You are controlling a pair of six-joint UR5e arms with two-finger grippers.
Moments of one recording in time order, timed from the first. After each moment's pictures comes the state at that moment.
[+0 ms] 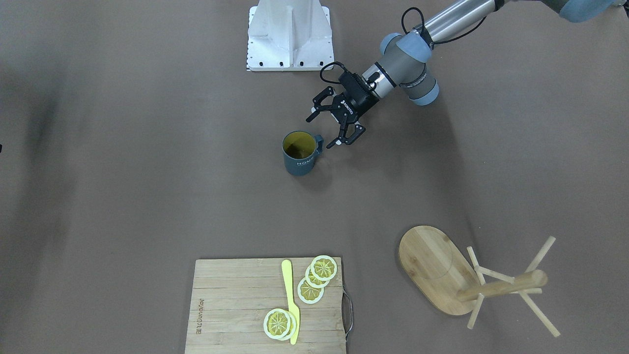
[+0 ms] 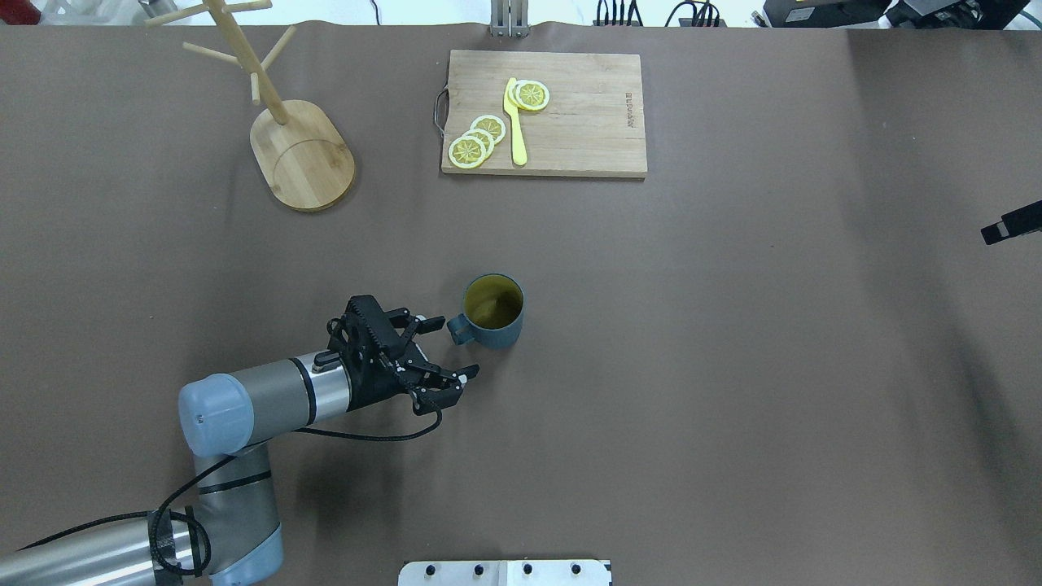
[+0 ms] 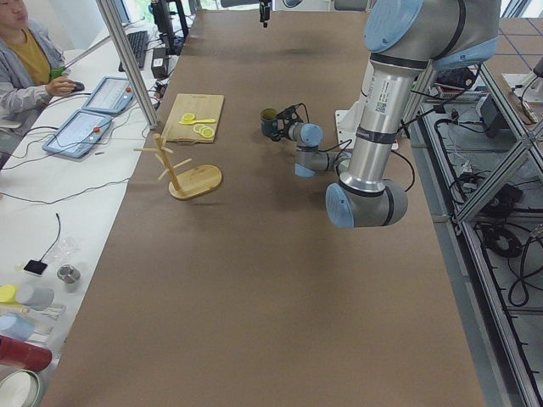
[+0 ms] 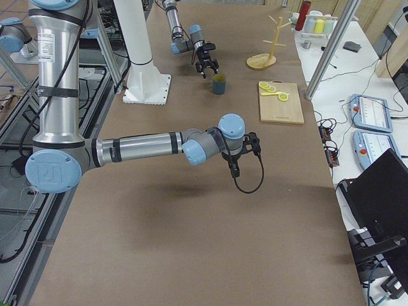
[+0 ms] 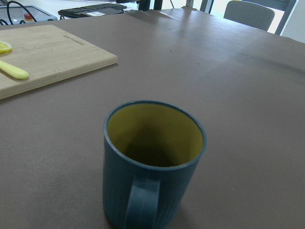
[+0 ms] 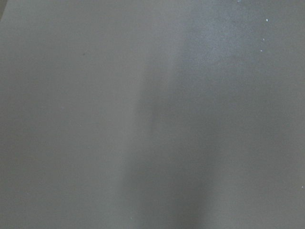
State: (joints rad) left arm -0.32 -1.99 -1.43 -3.01 -1.46 -0.53; right arm 1.31 -1.63 1.75 -1.21 2.43 0.28
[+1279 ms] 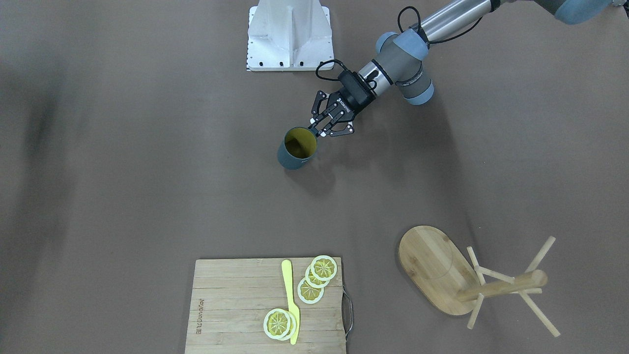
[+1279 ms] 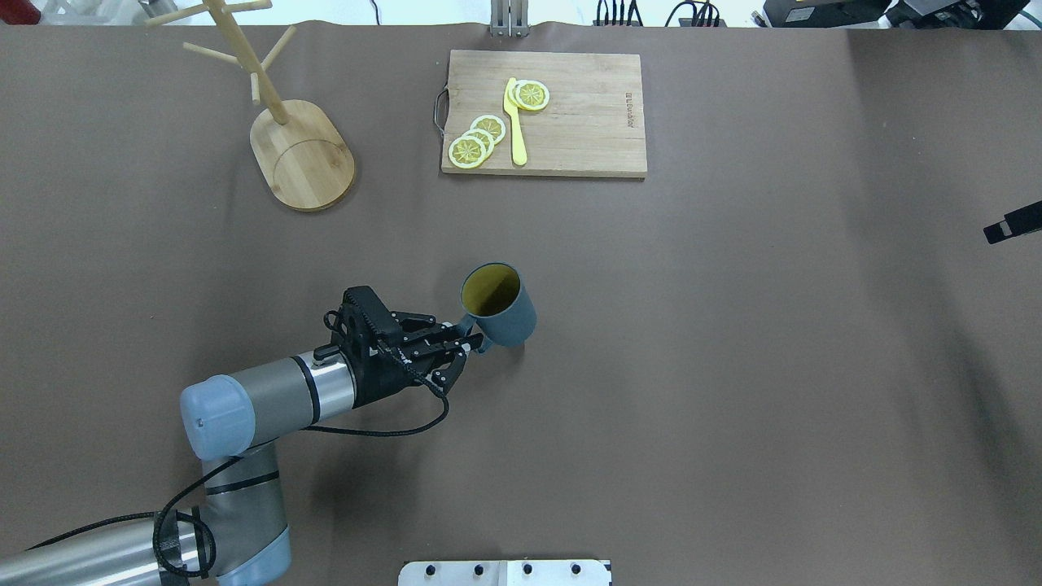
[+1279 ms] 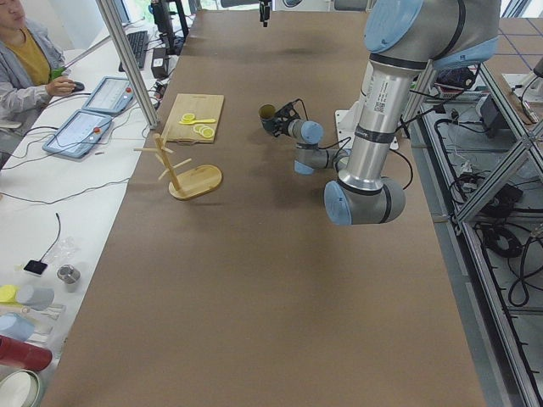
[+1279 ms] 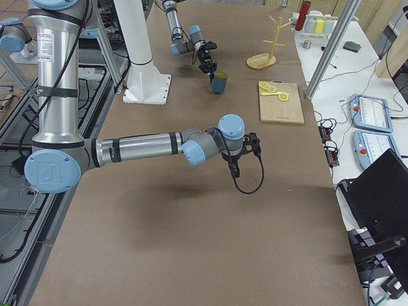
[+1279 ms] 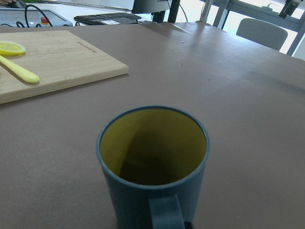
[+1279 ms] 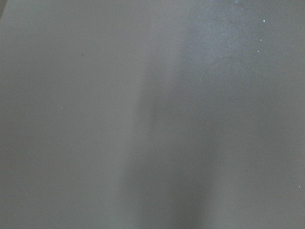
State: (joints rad) left arm -0.32 -1.99 -1.47 -3.04 -1.43 -0.64; right arm 1.31 -1.63 1.75 -1.21 2.43 0.28
